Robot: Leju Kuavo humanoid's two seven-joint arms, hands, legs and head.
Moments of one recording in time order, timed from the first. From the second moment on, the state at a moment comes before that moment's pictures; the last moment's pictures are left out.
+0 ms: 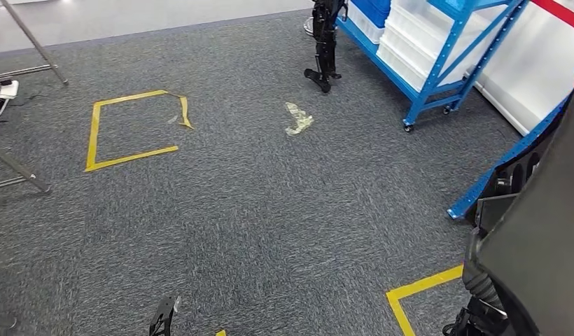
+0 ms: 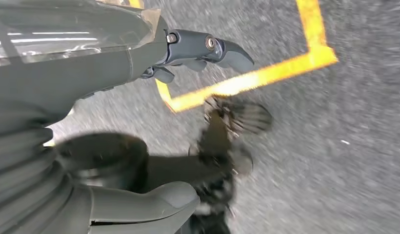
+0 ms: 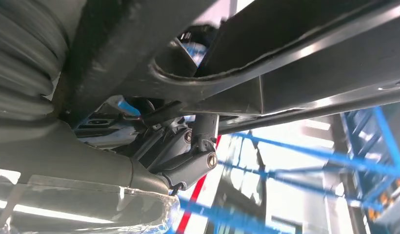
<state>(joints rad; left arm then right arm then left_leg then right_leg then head) -0.24 -0.05 -0.10 -0.36 0.32 0.16 0.26 0.20 0.00 0.02 -2.02 0.18 -0.53 -0.37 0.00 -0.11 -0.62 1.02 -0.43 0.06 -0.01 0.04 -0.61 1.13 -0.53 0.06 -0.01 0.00</state>
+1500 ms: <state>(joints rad) -0.15 -0.07 -0.04 -0.45 0.50 0.10 0.23 0.19 0.02 0.01 -2.00 0.20 -0.45 -0.36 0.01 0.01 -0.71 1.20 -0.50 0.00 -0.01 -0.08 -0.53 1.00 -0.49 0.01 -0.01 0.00</state>
